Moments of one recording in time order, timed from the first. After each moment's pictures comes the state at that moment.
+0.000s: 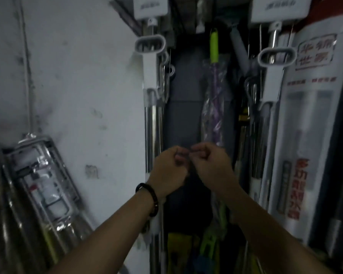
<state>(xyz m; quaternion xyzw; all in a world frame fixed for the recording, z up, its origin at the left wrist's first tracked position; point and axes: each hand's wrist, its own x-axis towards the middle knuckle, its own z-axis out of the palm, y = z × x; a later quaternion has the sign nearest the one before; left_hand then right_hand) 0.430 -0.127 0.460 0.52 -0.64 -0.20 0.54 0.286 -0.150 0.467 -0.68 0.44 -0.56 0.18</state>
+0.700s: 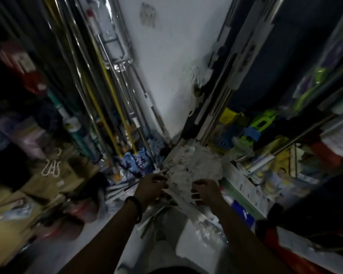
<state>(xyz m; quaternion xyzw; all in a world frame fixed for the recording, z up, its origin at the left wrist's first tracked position) 0.555 0.136 0.044 0.69 -0.19 -0.58 0.40 0.352 0.029 0.018 -0.51 0.65 -0.09 0.55</state>
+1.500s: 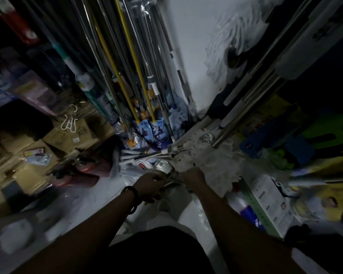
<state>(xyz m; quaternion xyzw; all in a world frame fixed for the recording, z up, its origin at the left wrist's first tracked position) 0.536 0.049 -0.049 0.75 -0.12 -0.60 0.24 0.408 -0.094 -0.114 -0.70 0.58 0.16 0.39</state>
